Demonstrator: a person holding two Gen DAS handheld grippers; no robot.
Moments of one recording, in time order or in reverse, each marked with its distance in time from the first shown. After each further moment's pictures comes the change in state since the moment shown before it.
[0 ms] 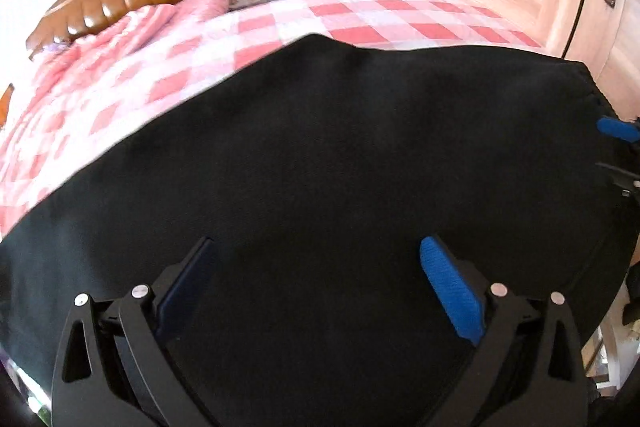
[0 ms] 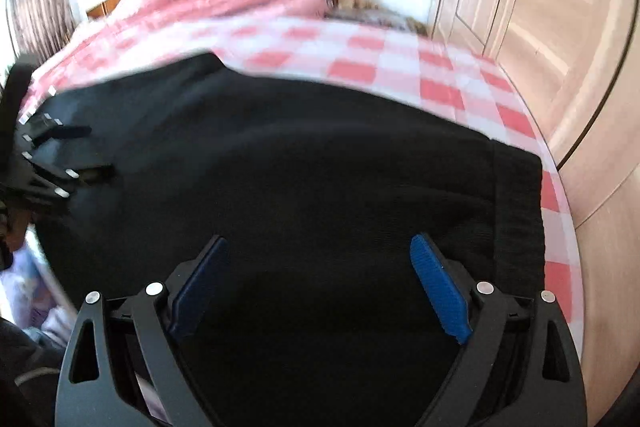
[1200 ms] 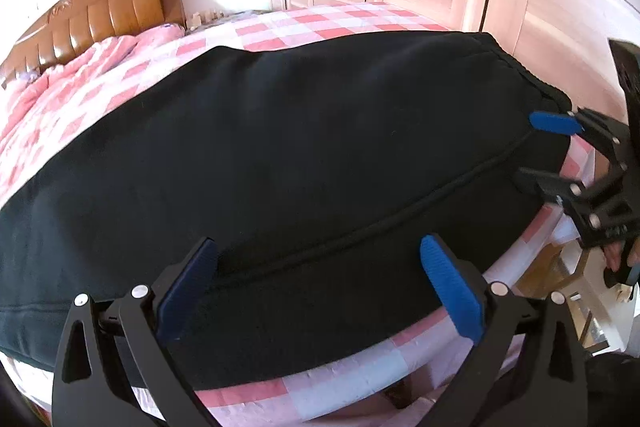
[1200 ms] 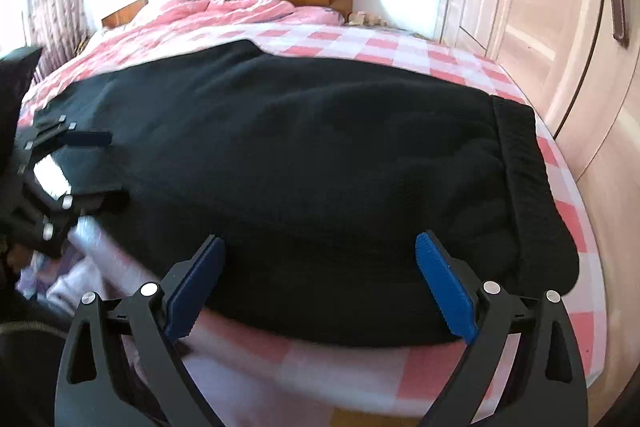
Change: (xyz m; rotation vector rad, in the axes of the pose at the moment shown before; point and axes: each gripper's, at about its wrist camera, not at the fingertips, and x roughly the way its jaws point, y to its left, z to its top) left arm -0.035 -0.058 -0.055 0.078 -0.101 -0.155; right arm -0.019 0.023 -0.061 -0.072 -0.030 -0.037
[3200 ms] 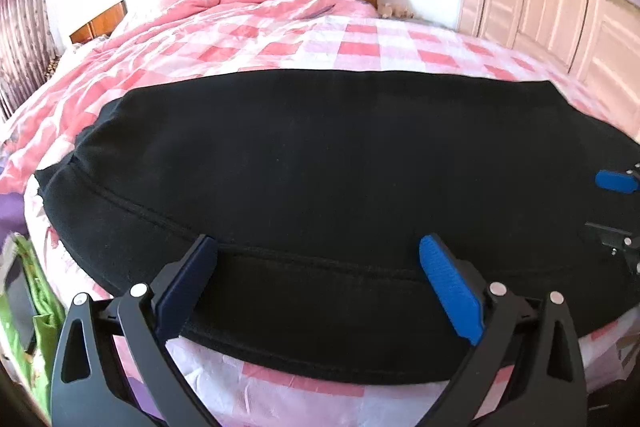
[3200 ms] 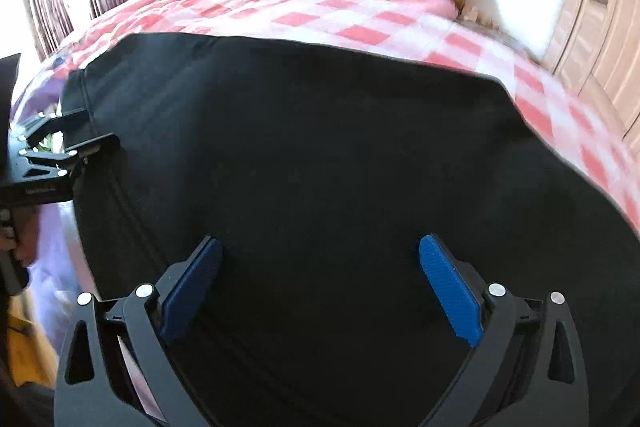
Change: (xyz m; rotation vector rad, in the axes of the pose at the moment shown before) left arm -0.062 0.249 -0.090 -0.426 -0.025 0.386; right arm 0.104 0.200 0.124 -0.199 0.134 0.220
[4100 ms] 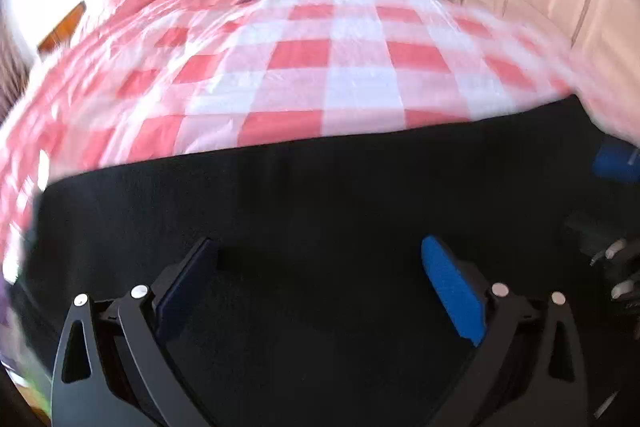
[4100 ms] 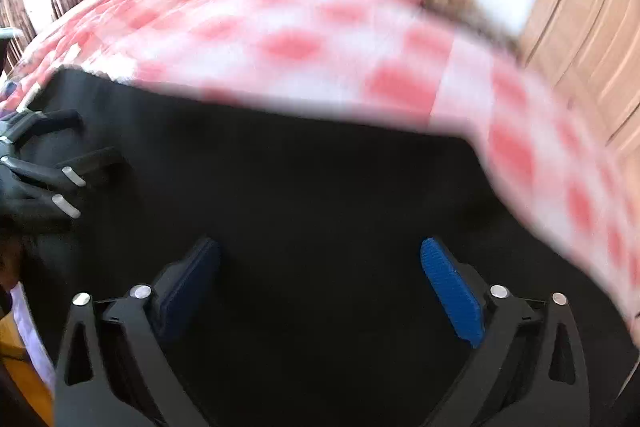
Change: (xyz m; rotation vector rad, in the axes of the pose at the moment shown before) left arm 0.080 -0.056 0.098 0.060 0.204 -0.066; right arm 0.042 -0.065 0.059 0.109 0.042 -0.028
